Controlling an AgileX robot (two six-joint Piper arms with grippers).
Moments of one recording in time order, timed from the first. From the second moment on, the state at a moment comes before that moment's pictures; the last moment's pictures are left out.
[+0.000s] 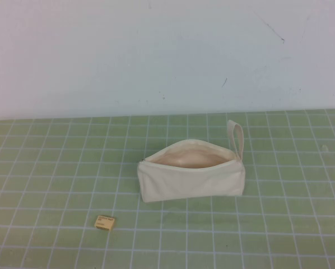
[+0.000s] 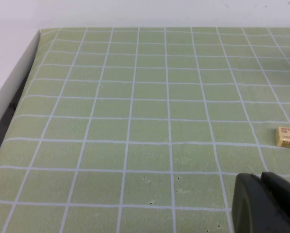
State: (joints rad) right arm -0.07 -0.01 0.02 0.02 0.43 -0.05; left arm -0.04 -0.01 0.02 0.00 0.38 -0.08
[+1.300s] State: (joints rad) right arm -0.07 -0.01 0.02 0.03 0.43 -0.05; left arm -0.04 -0.01 0.02 0.00 0.37 -0.05
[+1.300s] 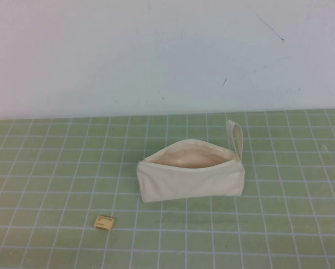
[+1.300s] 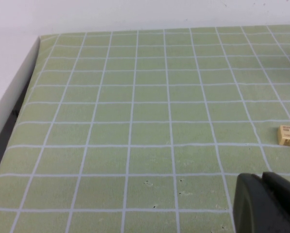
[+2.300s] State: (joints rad) right arm -0.07 -0.01 0.02 0.03 0.43 -0.05; left arm -0.04 -0.01 0.03 -0.01 -0.83 -0.03
